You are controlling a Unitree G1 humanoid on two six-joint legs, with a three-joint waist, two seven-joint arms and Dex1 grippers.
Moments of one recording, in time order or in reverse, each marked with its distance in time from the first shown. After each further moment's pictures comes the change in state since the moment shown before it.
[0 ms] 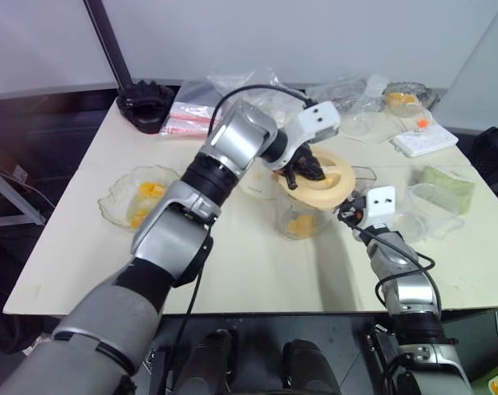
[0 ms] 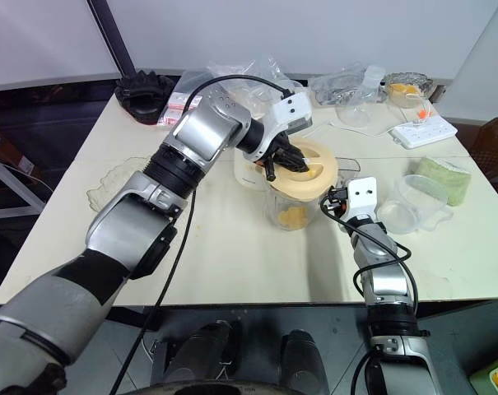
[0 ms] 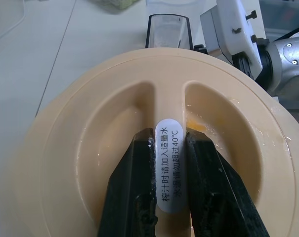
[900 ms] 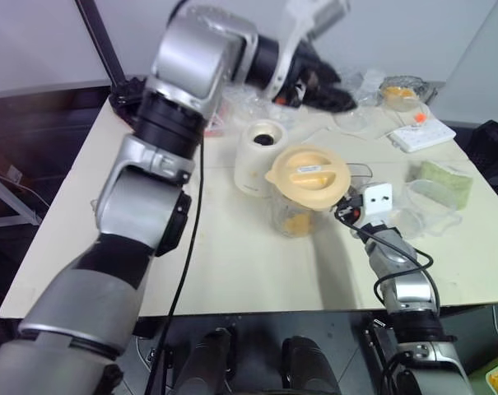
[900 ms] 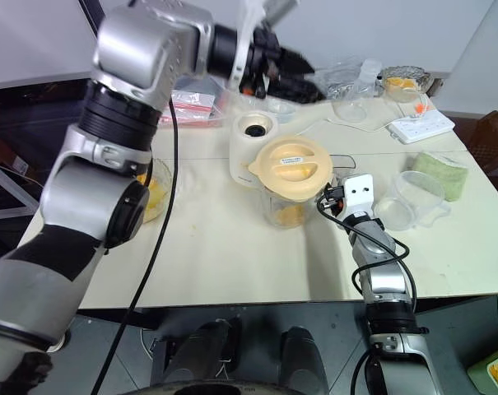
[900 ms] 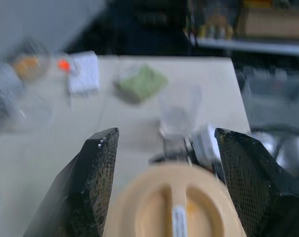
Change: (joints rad) left arm -0.230 0.160 0.227 -0.166 -0.246 0.138 0.052; right arm -0.015 -0.004 0.017 0.008 -0.009 -0.034 0.028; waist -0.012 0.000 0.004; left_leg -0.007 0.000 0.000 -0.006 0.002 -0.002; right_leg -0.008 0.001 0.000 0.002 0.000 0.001
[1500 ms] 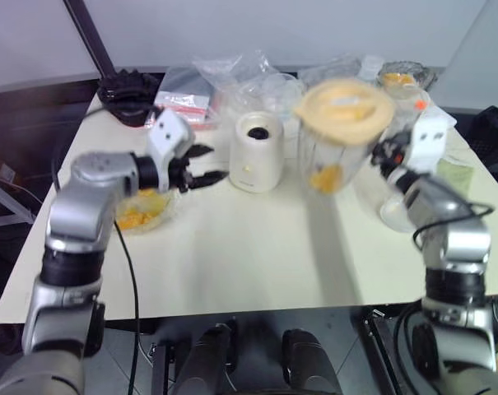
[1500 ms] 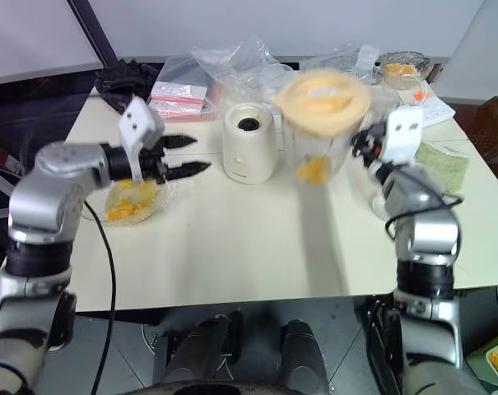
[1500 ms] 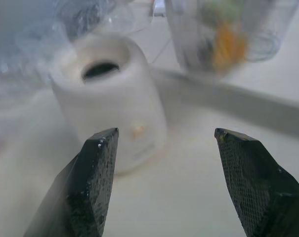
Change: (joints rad) left arm 1.026 0.330 0.165 -0.843 -0.108 -0.025 0.220; right arm -0.423 -0.195 -0.158 -0.208 0.110 0.582 -0.080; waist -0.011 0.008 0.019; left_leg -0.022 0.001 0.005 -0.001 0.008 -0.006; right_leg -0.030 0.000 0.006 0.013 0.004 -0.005
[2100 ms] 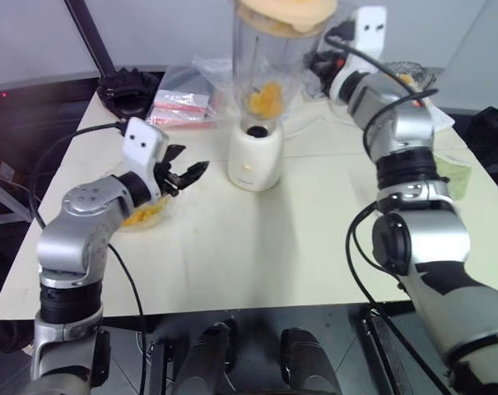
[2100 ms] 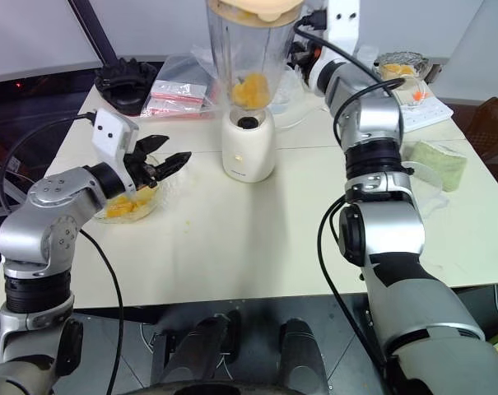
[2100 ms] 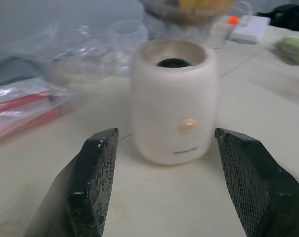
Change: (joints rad) left arm 0.081 -0.052 0.122 -0.099 -0.078 0.053 0.343; right arm -0.634 0.227 0.098 0.938 -0.043 -0.351 0.158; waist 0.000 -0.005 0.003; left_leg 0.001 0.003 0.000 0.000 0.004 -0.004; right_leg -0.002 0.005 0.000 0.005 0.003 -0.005
